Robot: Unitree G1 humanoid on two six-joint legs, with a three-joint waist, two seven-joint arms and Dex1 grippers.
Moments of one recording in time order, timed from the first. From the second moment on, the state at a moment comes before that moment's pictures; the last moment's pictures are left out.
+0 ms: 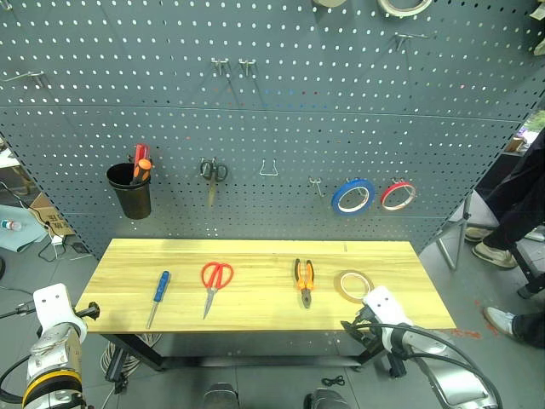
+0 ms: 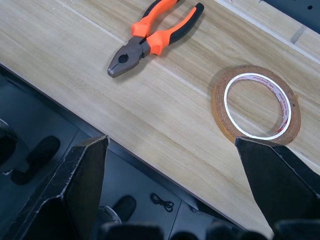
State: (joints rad) left arm -0.19 0.58 0.51 0.80 -0.20 0.24 -0.08; right arm 0.12 -0.50 0.11 -0.09 0.01 0.41 0.52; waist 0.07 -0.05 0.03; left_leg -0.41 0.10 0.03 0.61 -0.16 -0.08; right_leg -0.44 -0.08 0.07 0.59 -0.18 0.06
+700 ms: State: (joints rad) left arm 0.03 0.69 0.28 -0.19 -0.38 0.42 -0.57; right arm -0.14 -0.69 0.07 -0.12 0.02 0.49 0.67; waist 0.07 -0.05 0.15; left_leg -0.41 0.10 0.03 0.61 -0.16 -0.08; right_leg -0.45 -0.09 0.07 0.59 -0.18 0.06
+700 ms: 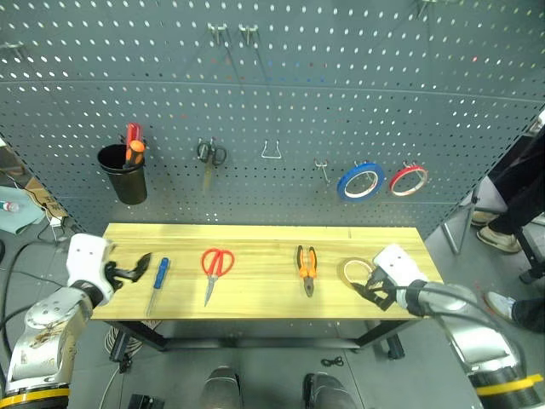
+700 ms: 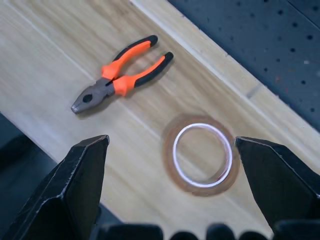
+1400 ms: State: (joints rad) left arm -0.27 0.63 -0.10 -0.31 -0.51 0.37 -1.04; right arm -0.64 -0.60 0.26 0.67 -0.09 0.30 0.87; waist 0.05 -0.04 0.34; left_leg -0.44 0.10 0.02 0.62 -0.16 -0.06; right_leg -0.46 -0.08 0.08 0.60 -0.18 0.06
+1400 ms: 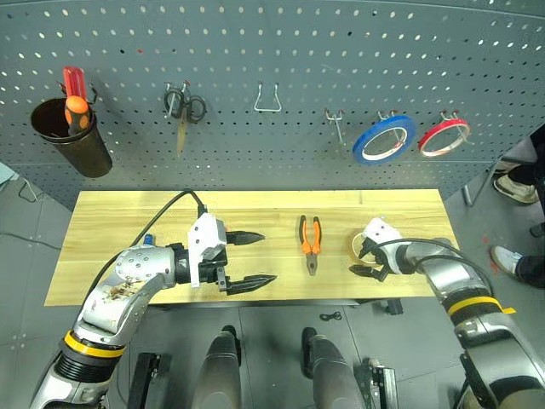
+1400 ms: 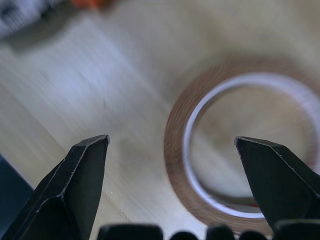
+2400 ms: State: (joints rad) left arm -0.45 0.51 -0.06 -0.31 -0.68 0.58 -0.95; right arm -0.25 -0.77 0.05 -0.04 -0.11 0.29 0.81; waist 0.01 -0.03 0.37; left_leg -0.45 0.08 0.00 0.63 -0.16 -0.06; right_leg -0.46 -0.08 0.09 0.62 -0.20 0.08
